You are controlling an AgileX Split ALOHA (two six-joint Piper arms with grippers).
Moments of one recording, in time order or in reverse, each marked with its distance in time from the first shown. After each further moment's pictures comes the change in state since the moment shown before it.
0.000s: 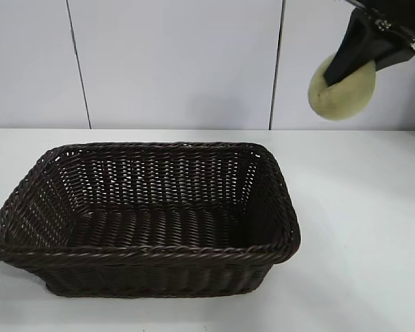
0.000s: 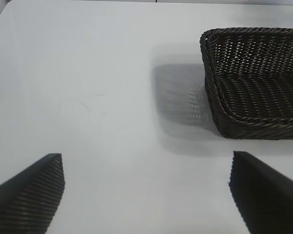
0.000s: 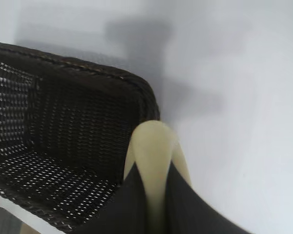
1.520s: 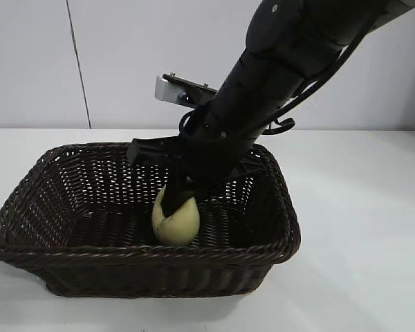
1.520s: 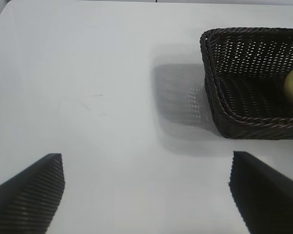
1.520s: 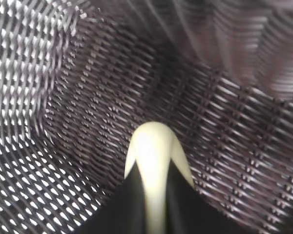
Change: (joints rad) left arm 0.000 0.000 0.000 0.000 0.000 0.000; right arm 0.467 0.395 -0.001 0.030 -0.402 0.010
